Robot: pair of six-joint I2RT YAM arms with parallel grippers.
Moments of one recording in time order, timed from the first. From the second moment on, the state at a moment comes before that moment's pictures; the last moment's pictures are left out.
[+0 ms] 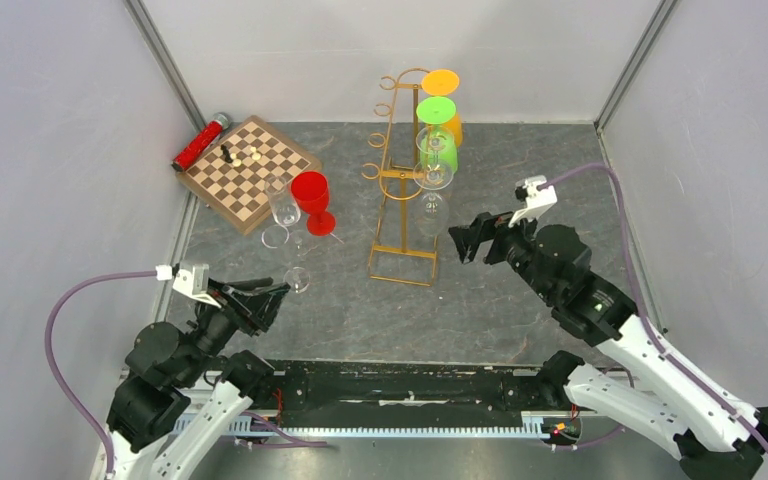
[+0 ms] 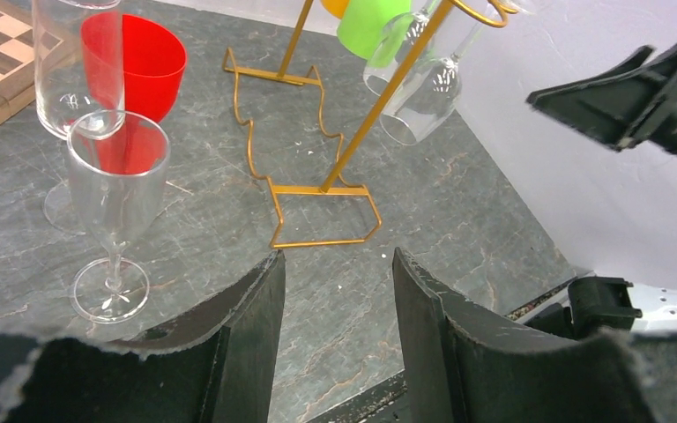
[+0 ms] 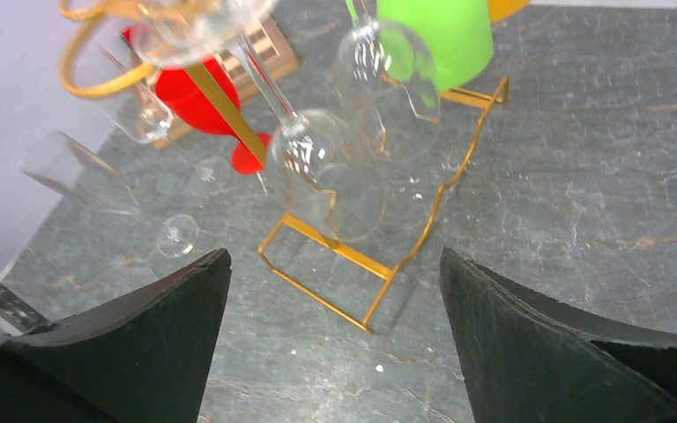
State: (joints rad) left arm -0.58 0.07 0.77 -0.72 -0.05 -0.47; right arm 0.73 0.75 0.79 -0.23 0.24 0.33
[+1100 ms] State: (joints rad) left arm -0.58 0.20 0.77 -0.73 -0.08 -0.45; right arm 0.52 1.08 1.39 -0.54 -0.03 0.77
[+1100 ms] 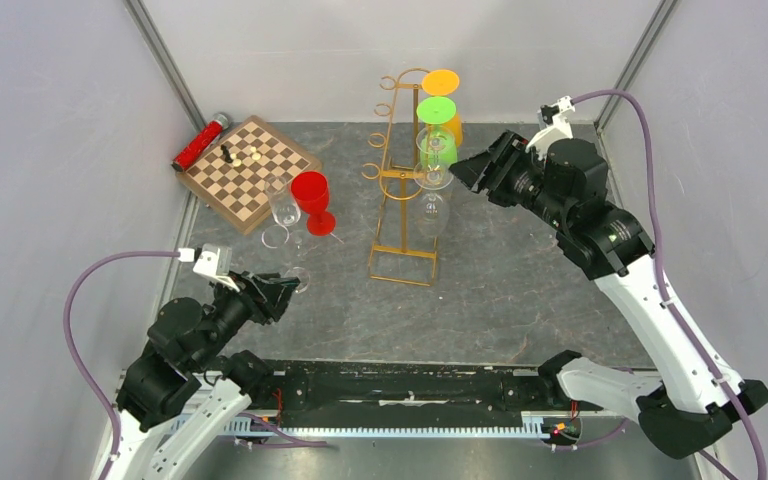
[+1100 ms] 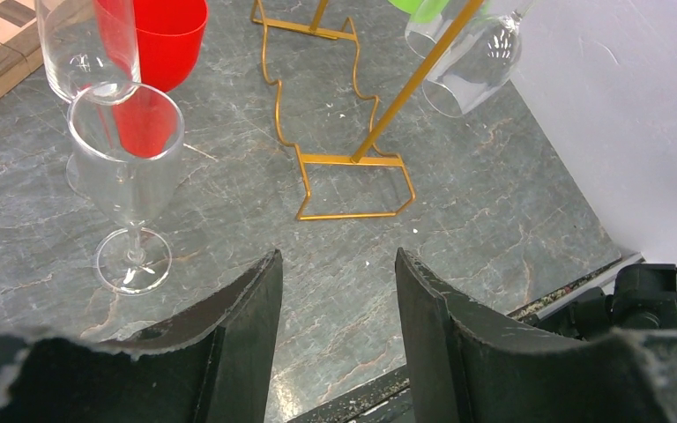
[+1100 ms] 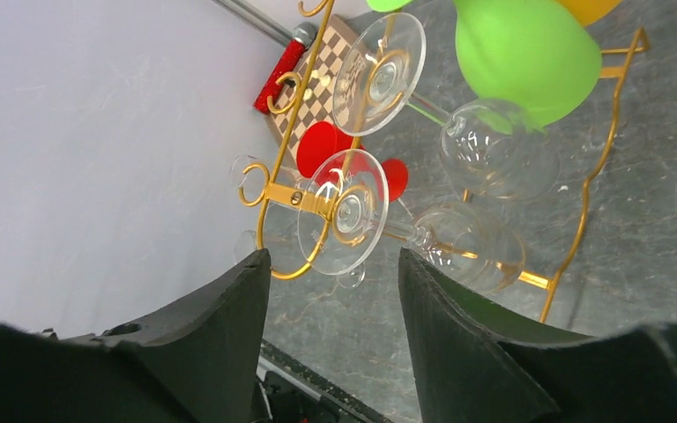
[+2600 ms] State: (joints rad) left arm -0.58 0.21 0.77 -0.73 -0.08 -0.45; right arm 0.45 1.15 1.24 -0.35 -0.19 0.97
